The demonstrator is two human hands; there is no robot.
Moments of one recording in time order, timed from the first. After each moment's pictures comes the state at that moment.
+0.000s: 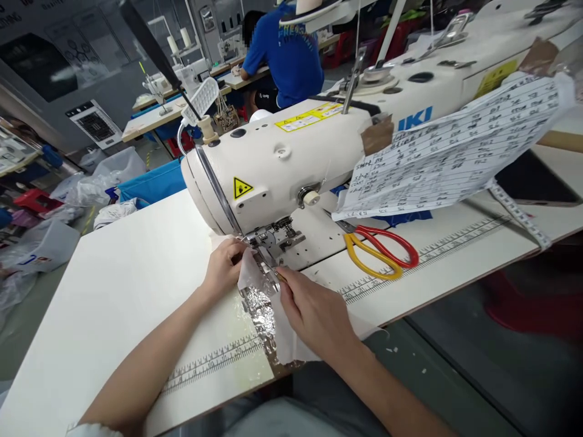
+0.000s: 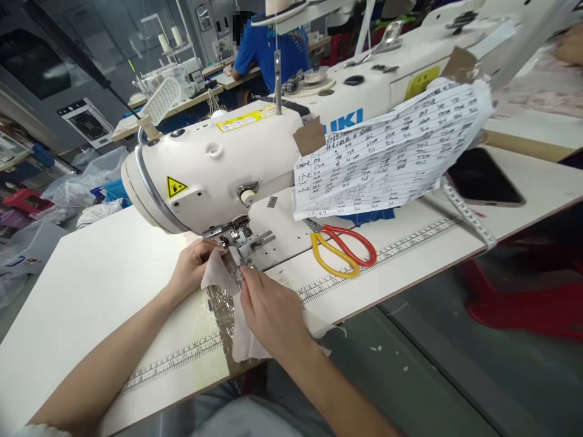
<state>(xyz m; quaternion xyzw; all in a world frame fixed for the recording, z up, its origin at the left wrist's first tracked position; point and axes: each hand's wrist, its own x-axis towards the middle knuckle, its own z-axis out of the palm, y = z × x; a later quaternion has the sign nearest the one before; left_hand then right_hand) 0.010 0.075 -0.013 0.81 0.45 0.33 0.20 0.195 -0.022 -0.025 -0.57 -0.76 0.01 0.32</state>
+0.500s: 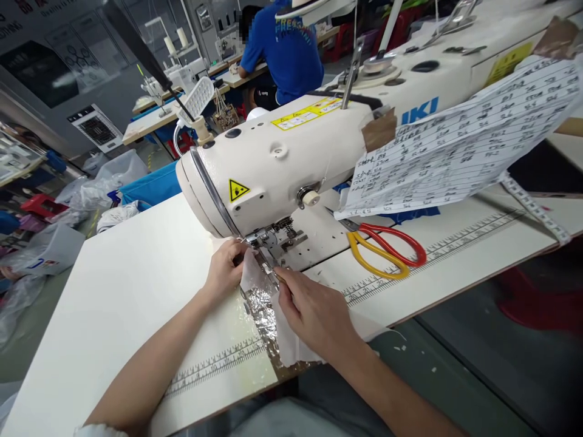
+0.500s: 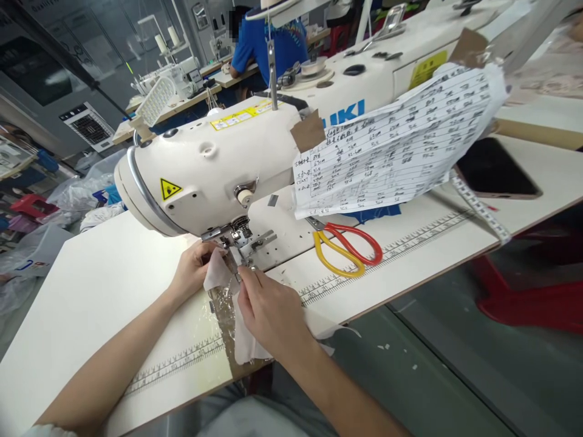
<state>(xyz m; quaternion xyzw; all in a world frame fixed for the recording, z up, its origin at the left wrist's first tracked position) 0.011 0.076 -0.014 0.80 0.47 0.31 0.21 0.193 -0.018 -0.027 -0.57 -0.76 0.01 0.33</state>
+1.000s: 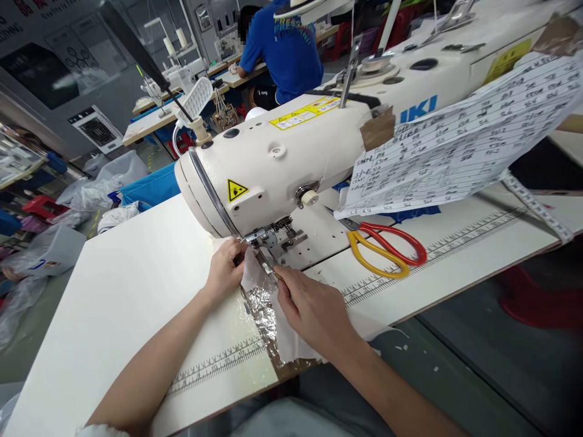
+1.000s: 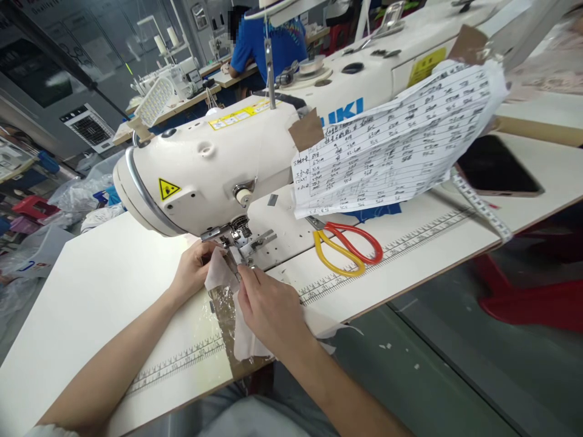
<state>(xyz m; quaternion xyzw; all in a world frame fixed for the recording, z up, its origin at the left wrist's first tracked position) 0.009 0.078 -0.019 0.81 0.46 0.32 0.20 0.192 -0.015 -0.030 -0.57 -0.76 0.00 0.32</state>
